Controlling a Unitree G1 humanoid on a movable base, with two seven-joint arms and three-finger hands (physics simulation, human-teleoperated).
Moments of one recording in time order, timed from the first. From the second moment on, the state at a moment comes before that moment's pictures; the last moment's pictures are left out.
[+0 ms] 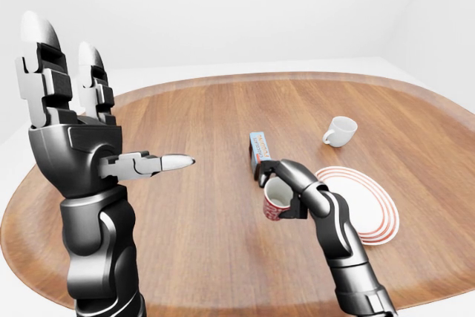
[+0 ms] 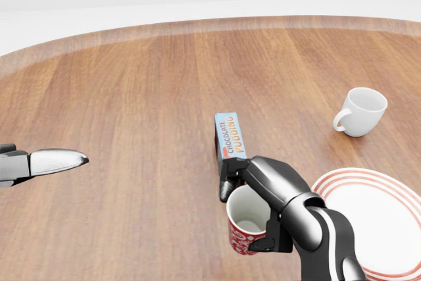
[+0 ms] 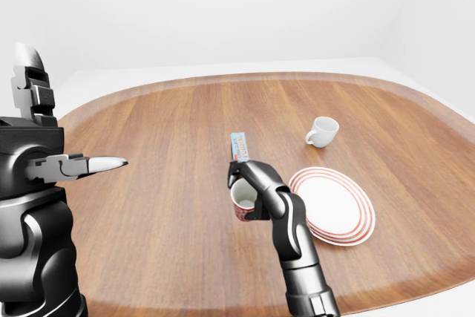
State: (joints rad) left arm -0.21 0.12 0.20 -0.70 -0.22 0.09 0.05; right arm -0.22 -0.06 0.08 -0.04 -0.90 0.09 0.55
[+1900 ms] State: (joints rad) left arm -0.21 0.13 0.21 -0.74 -0.22 0.09 0.05; right arm -0.49 -0.50 -0.18 0.81 -0.64 0.07 0.03
